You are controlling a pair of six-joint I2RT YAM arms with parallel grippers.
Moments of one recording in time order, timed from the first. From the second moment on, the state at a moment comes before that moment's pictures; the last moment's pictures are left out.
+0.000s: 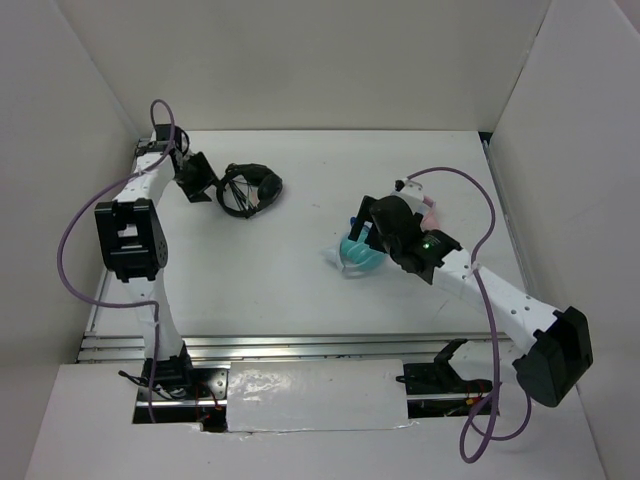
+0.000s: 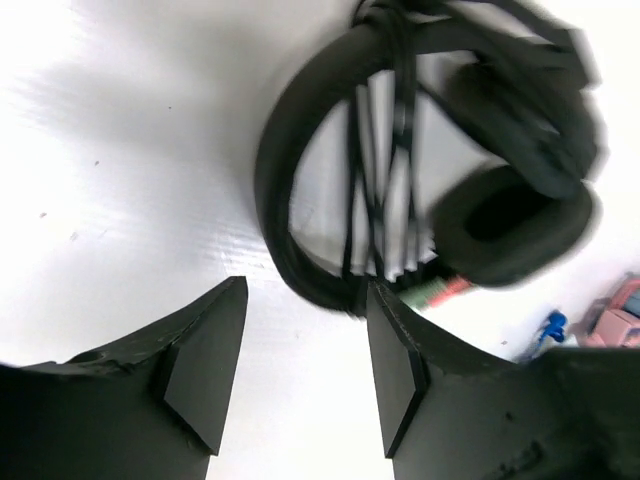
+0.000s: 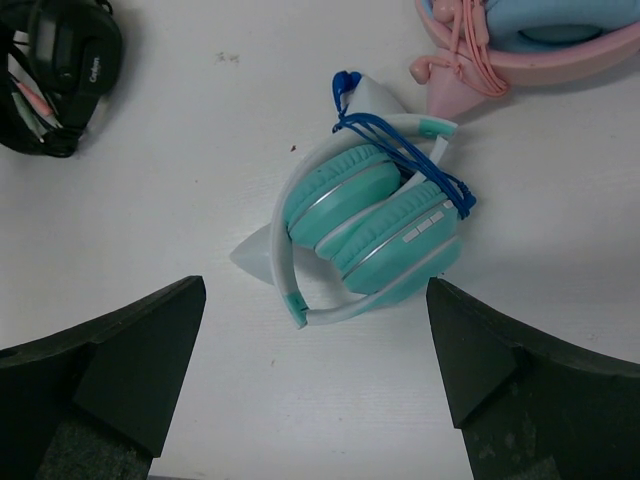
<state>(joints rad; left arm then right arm) 0.12 2.14 1.81 -0.75 0.30 -0.52 0.65 1.20 0.96 -0.46 0.43 0.78</state>
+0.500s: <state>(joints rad) 0.08 1.76 1.72 -0.67 0.27 -0.45 0.65 1.14 0.96 -0.46 0.44 0.73</state>
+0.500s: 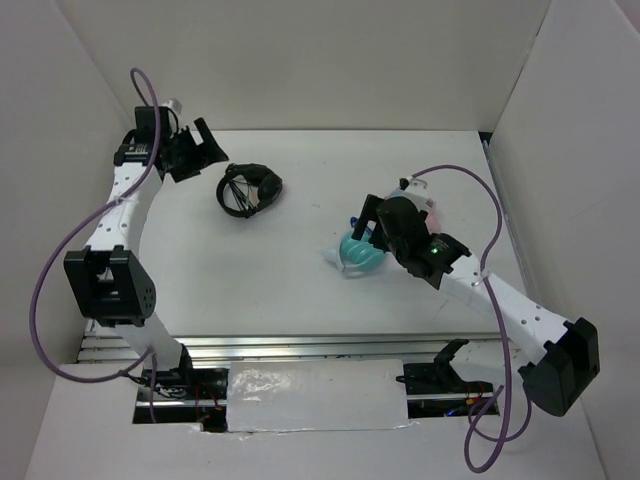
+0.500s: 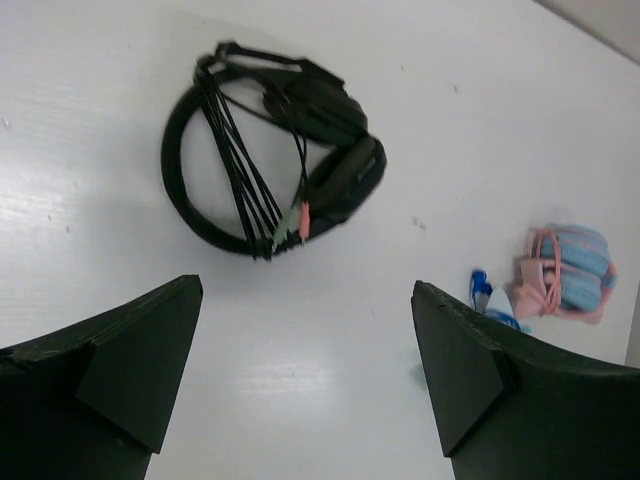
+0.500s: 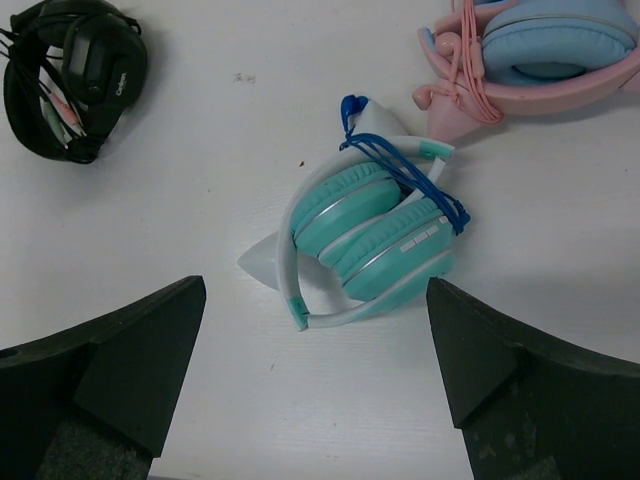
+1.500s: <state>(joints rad) -0.14 0.67 0.86 -0.76 -0.35 -0.77 0.56 0.50 0.60 -0.44 0.56 0.83</state>
